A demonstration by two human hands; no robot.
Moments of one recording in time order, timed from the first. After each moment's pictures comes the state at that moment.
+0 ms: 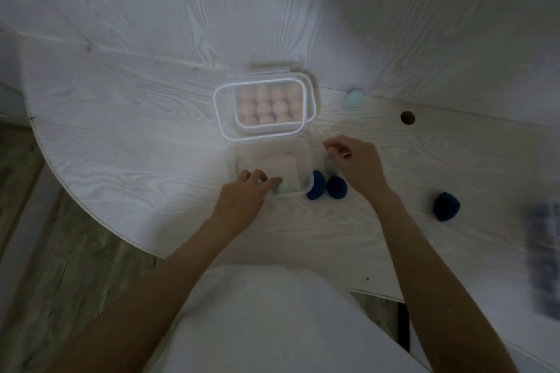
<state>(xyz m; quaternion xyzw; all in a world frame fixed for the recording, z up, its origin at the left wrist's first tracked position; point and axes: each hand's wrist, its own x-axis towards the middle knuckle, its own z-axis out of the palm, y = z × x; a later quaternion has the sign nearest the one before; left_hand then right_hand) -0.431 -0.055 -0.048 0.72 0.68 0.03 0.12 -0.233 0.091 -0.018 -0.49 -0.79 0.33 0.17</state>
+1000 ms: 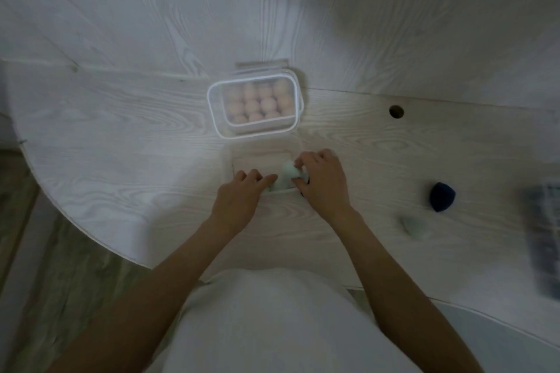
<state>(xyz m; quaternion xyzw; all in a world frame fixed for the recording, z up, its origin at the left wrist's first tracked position) -0.430 -0.039 -0.049 0.72 0.68 0.01 0.09 -0.263 0.043 -0.028 -0.47 -0.86 0.16 0.14</state>
